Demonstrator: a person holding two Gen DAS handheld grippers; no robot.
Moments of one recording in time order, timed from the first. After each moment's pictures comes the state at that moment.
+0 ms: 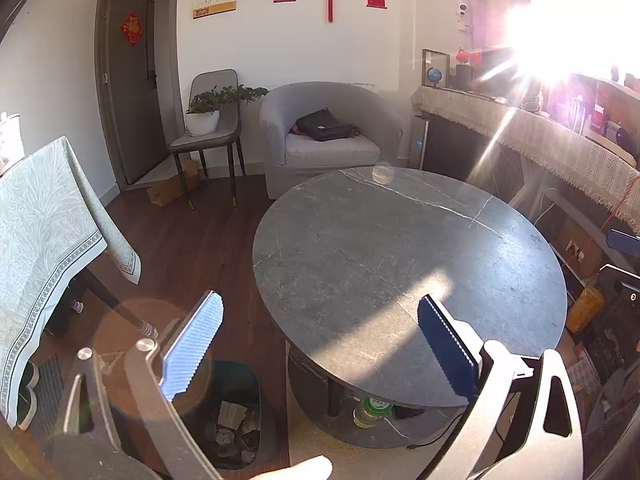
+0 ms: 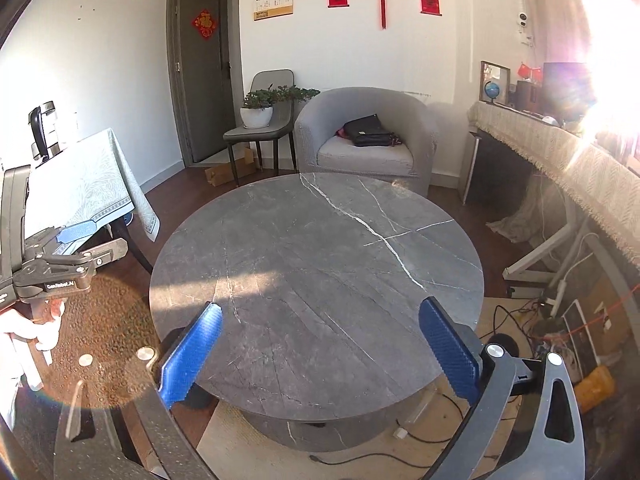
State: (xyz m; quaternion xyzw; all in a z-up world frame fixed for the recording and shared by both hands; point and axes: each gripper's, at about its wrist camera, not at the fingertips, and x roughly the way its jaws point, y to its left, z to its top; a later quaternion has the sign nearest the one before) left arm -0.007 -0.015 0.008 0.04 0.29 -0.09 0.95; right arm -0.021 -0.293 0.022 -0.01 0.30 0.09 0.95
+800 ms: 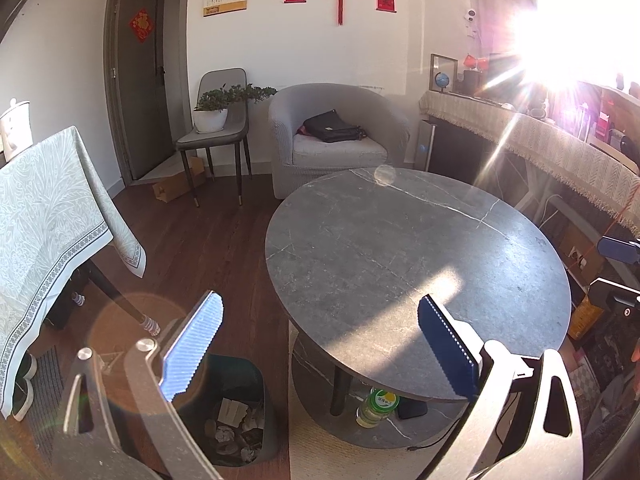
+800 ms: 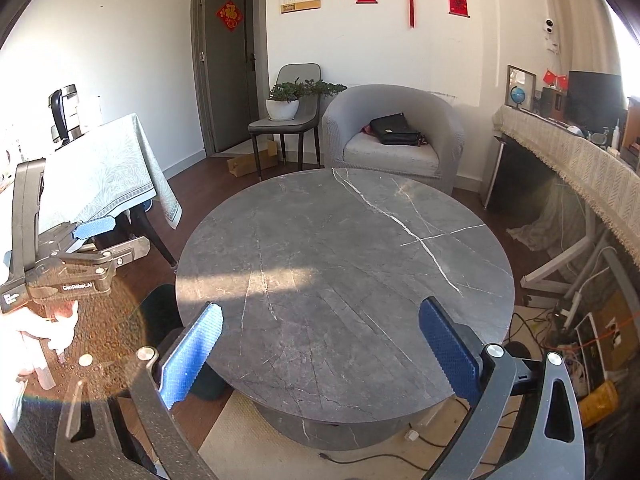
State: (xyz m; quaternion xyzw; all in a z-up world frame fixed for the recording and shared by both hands) left arm -0.013 0.000 0.003 0.03 0.29 -0.08 0.95; right arm -0.018 -0.261 0.020 -0.02 0.31 0.13 0.94
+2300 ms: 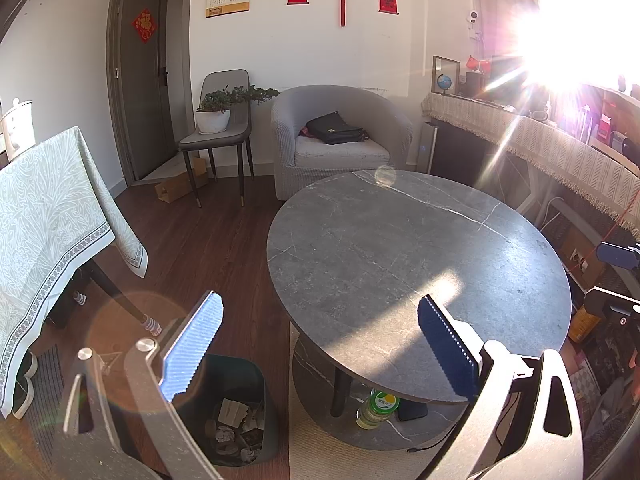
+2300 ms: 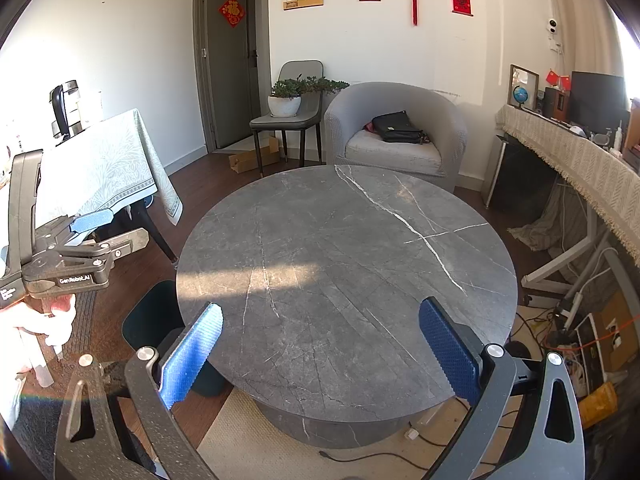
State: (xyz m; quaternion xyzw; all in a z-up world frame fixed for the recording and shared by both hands) left arm -0.014 0.001 0.006 0.02 0.29 -0.08 0.95; right arm -0.016 -0.259 0.017 -0.02 0.31 0.13 0.94
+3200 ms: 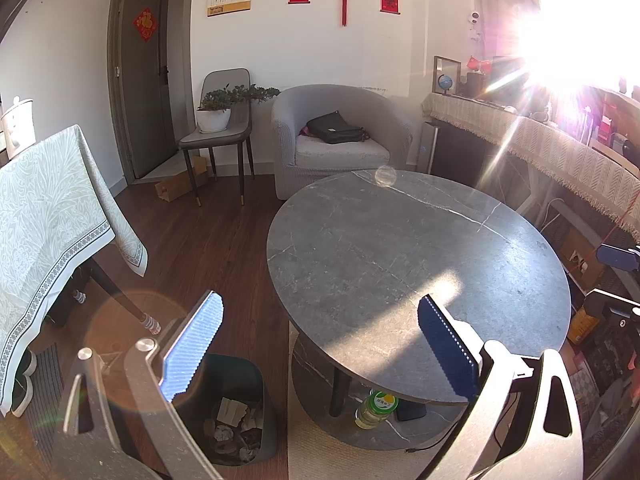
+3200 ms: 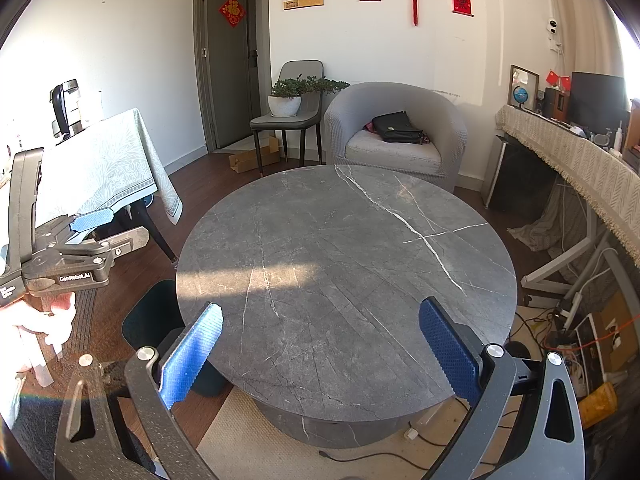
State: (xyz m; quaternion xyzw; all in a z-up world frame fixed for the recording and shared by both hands) left arm -0.014 -0.002 0.008 0.02 0.29 -0.08 0.95; right arm -0.016 -0.259 0.016 -0.02 0.31 0.13 0.94
